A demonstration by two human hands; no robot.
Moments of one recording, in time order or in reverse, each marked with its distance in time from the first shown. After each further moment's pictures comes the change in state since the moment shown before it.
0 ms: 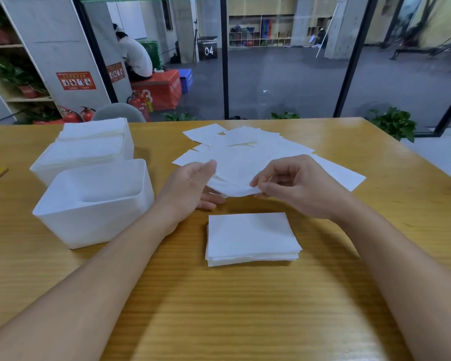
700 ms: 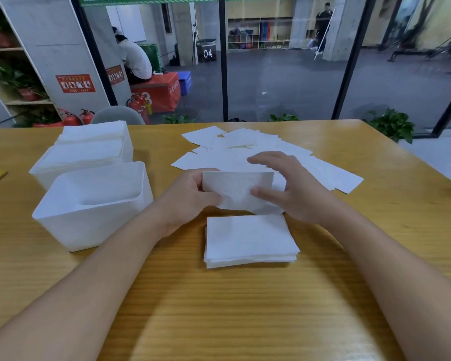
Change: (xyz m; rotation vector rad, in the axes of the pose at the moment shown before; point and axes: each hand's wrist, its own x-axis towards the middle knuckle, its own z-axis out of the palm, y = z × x) left_hand -0.007 0.001 -0.003 0.029 -0.259 0.163; right_hand 0.008 0.020 0.012 -0.333 0.056 0.036
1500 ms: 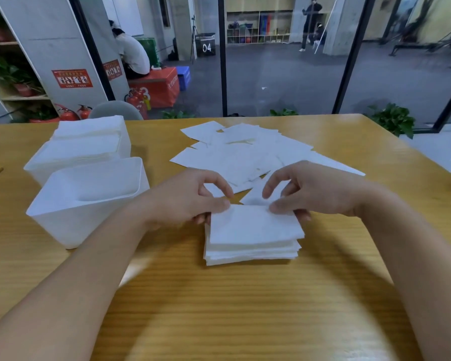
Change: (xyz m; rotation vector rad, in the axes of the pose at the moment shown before) left_hand -0.010 0.019 -0.017 0.320 -0.228 -0.089; right_hand -0.012 -0.020 -0.047 0.260 -0.459 0.239
